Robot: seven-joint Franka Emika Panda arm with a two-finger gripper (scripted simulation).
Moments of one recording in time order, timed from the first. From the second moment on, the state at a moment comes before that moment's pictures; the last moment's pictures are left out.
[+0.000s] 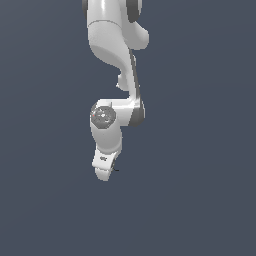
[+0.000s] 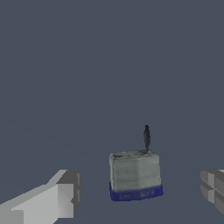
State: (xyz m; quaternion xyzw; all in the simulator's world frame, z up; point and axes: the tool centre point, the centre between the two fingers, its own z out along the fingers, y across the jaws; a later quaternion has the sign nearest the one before) arm 0.060 -0.067 0.067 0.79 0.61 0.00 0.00
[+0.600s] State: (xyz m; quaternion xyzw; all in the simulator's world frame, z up) arm 0.061 -0.071 0.060 0.78 0.63 0.00 0.00
